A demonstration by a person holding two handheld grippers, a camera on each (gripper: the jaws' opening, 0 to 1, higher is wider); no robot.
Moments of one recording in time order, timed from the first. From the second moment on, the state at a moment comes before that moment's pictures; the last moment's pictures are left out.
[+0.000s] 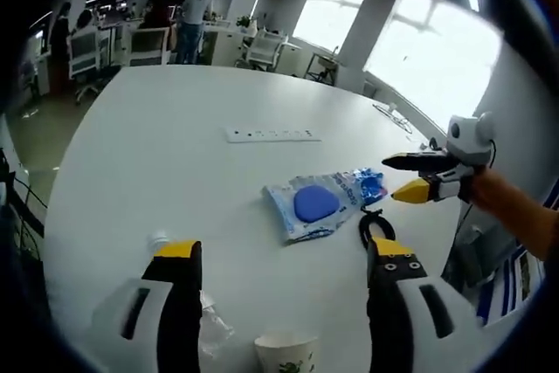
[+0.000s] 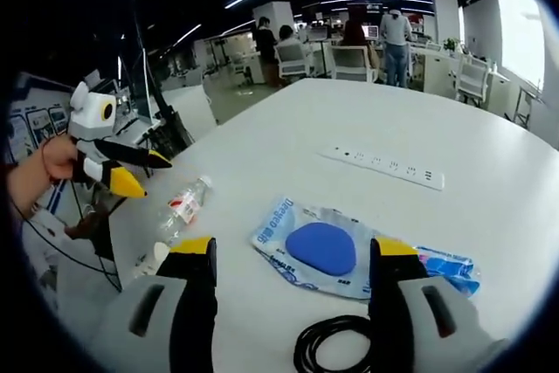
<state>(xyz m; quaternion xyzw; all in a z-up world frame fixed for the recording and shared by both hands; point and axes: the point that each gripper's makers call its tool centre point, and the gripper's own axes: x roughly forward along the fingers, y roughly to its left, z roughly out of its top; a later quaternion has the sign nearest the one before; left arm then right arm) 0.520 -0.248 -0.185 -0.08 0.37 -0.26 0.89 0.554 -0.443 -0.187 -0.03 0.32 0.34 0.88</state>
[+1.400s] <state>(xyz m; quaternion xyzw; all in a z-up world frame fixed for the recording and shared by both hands) 0.451 -0.133 -0.162 -0.16 0.33 -0.24 0.90 0.536 -0.286 -0.182 0.03 0.34 0.42 0.84</state>
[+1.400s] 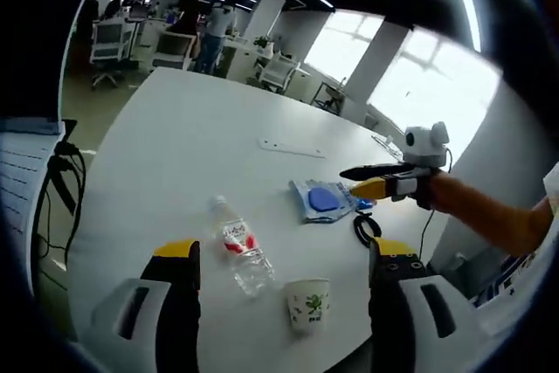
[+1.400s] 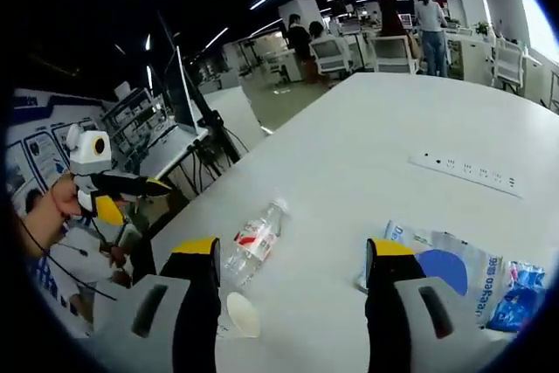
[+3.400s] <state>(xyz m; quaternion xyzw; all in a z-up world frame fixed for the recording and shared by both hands) 0.455 -0.116 -0.202 -0.25 0.31 -0.26 0.88 0.590 -0.152 -0.302 0.20 0.49 0.47 0.71</state>
